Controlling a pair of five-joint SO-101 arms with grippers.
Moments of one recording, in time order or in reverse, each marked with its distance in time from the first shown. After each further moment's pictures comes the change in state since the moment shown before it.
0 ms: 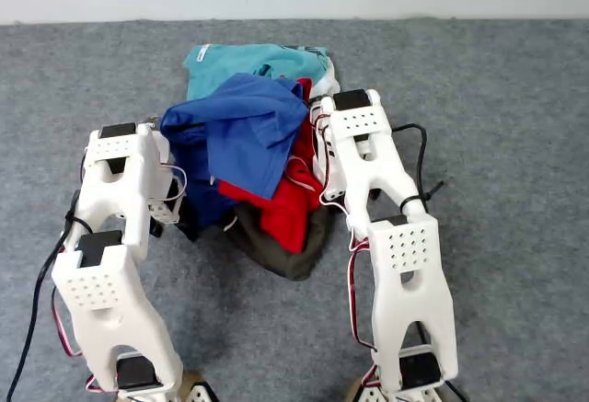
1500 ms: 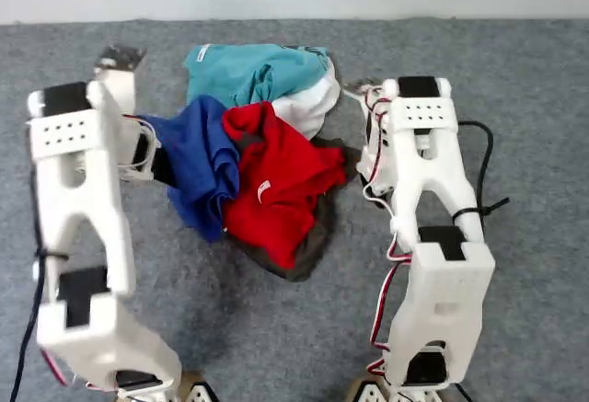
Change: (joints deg) left arm -1.3 -26.0 -12.4 14.2 -4.0; right arm 10.9 -23.3 17.9 0.3 10.0
